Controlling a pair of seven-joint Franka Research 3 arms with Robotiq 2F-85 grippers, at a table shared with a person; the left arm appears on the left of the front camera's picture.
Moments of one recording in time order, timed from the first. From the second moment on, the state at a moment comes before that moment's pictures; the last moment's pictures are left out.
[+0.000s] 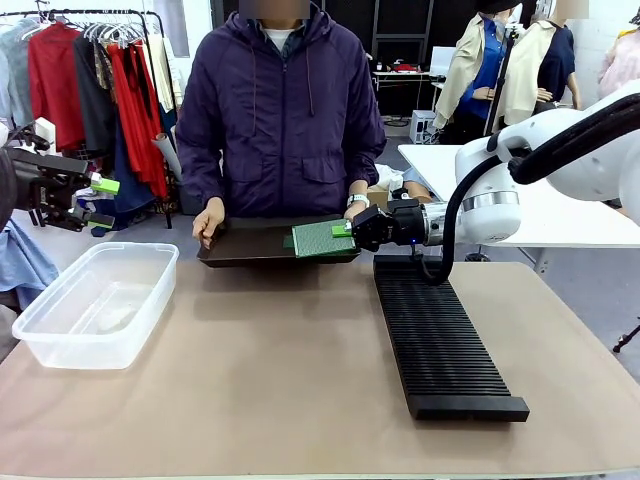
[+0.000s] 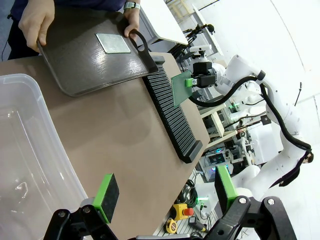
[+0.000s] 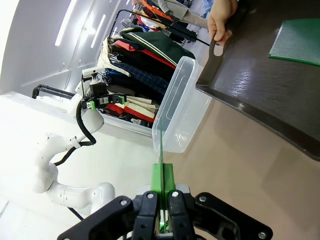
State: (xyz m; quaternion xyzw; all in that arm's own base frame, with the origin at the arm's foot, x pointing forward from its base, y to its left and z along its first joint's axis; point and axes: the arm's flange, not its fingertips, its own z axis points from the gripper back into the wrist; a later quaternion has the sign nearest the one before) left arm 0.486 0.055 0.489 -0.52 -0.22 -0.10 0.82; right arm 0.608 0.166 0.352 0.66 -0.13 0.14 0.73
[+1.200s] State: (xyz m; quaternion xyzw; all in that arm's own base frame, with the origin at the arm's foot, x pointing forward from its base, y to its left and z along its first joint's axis) left arm 0.486 0.056 0.489 -0.52 -0.22 -0.10 0.82; right arm 0.604 0.078 0.380 0.70 -0.15 0.17 0.68
